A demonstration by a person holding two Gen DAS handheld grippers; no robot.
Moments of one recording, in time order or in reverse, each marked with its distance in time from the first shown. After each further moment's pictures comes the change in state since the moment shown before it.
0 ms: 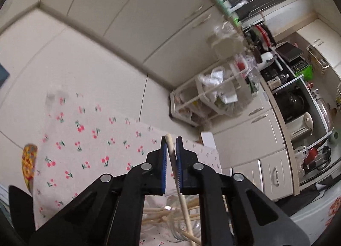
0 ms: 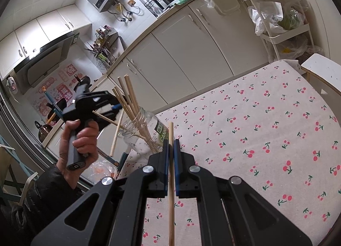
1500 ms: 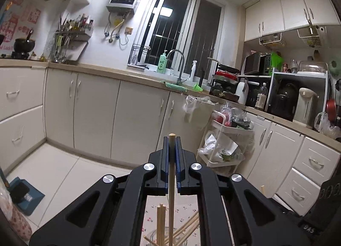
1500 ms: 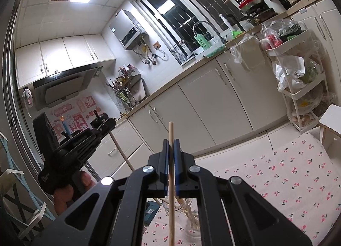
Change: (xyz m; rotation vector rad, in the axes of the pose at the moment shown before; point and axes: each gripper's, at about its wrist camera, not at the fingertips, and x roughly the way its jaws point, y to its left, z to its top) left arm -0.138 -0.168 -0.060 0.553 -0.636 0.148; right arm -0.019 0.081 0.077 -0.095 -0.329 0.093
